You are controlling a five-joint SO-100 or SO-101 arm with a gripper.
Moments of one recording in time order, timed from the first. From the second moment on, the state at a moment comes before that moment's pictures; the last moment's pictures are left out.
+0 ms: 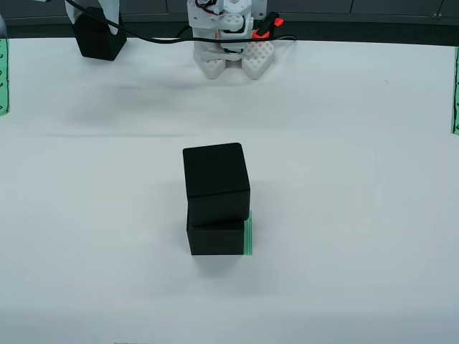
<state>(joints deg) 94.5 93.6 104.9 87.7 11.7</state>
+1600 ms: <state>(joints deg) 81.7 92.9 93.8 89.5 11.8</state>
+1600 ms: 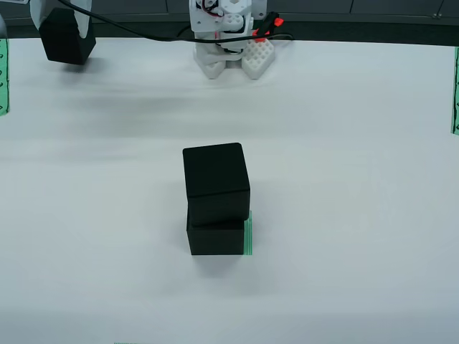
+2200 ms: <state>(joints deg) 66.4 99.7 88.5 84.2 11.5</state>
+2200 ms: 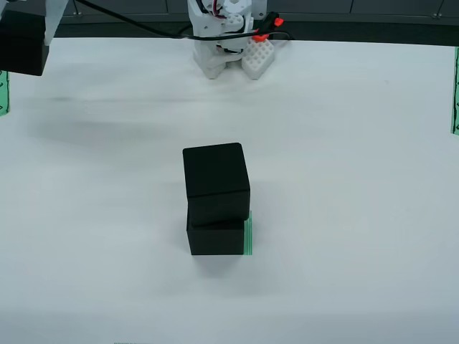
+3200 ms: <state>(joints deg) 46.5 144.5 124.2 34.0 3.5</state>
